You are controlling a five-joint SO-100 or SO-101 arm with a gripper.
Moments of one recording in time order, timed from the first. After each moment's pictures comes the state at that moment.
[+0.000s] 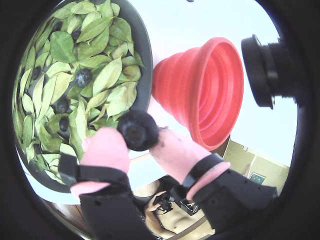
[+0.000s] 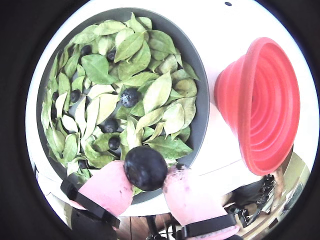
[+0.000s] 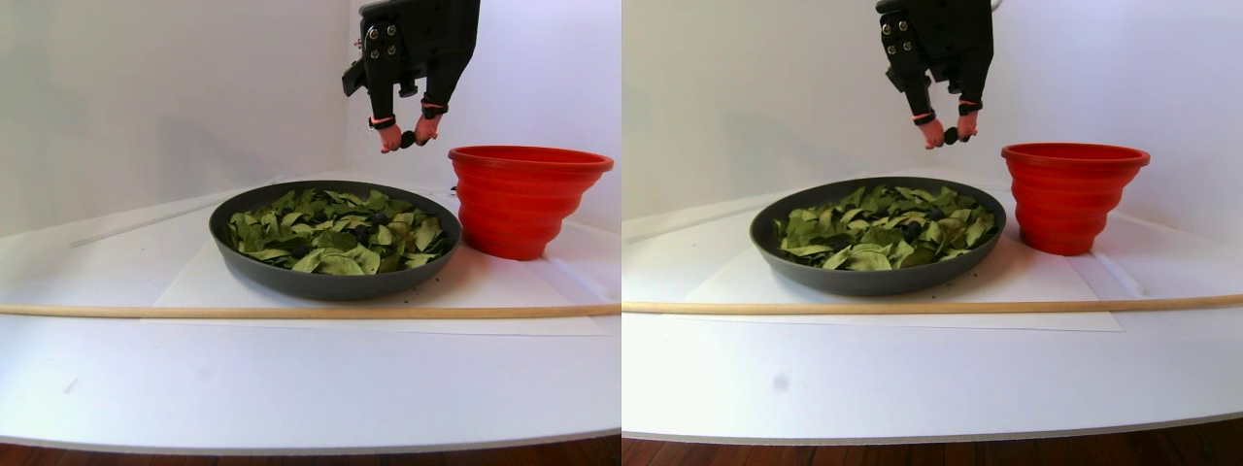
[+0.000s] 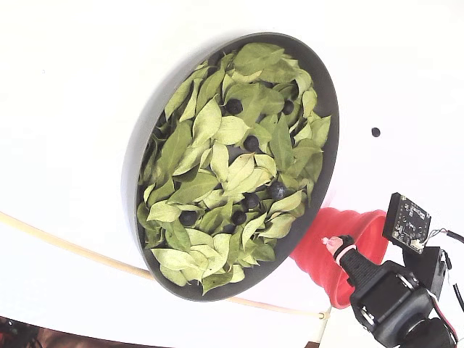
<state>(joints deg) 22.3 113.2 127.2 14.8 -103.2</state>
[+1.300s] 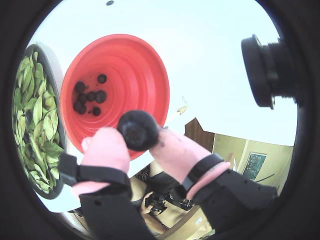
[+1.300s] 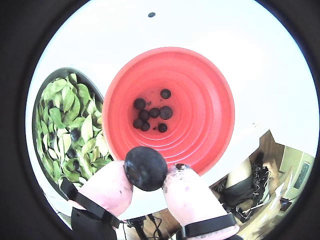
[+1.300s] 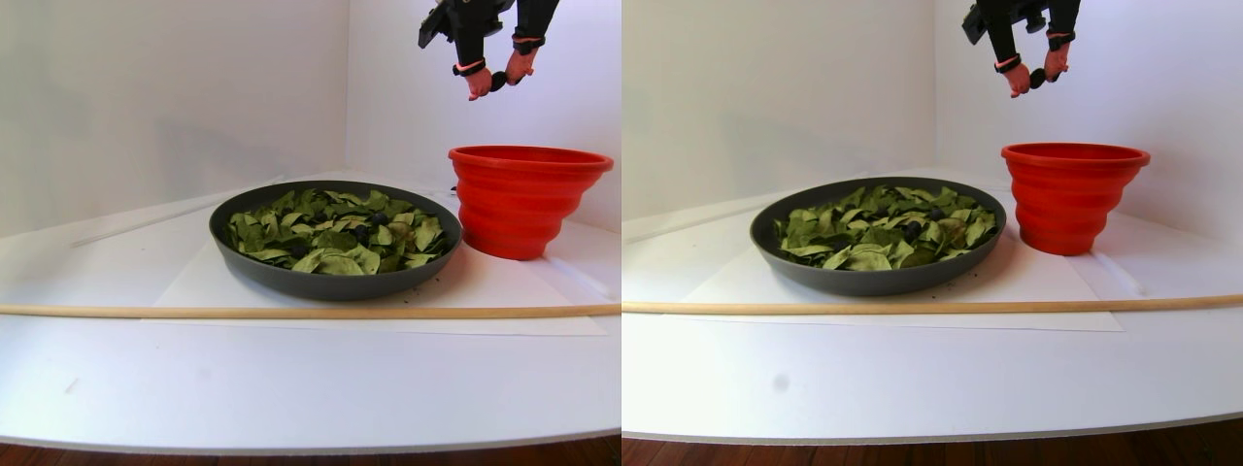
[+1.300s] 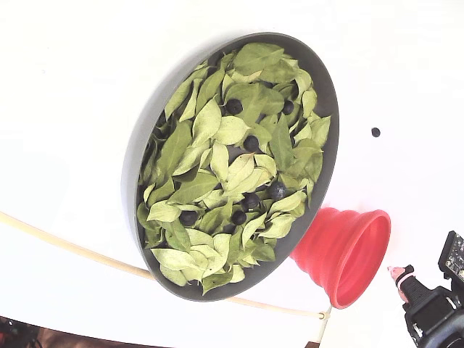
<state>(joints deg) 36.2 114.9 117.9 18.1 -106.6</state>
